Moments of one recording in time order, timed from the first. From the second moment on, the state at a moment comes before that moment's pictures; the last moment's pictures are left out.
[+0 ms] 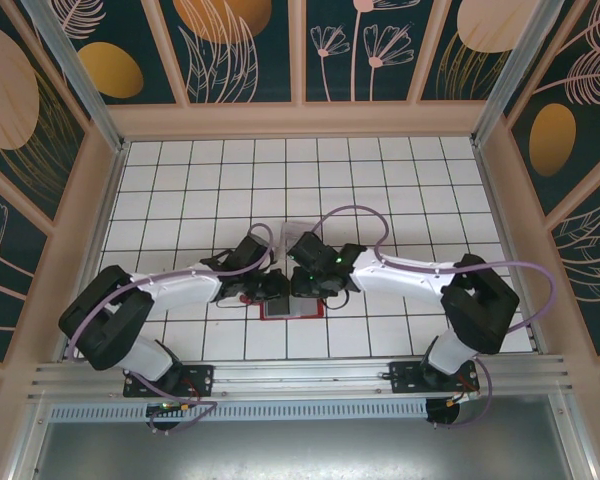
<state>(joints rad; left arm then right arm) -0.75 1.52 0.67 -0.13 0.37 -0.85 1.00 1.57 0.99 -0.55 -0.03 0.92</state>
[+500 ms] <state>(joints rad) -0.84 1.73 0.83 -0.14 0.40 -0.82 0.92 1.39 0.85 -0.58 0.05 0.98</state>
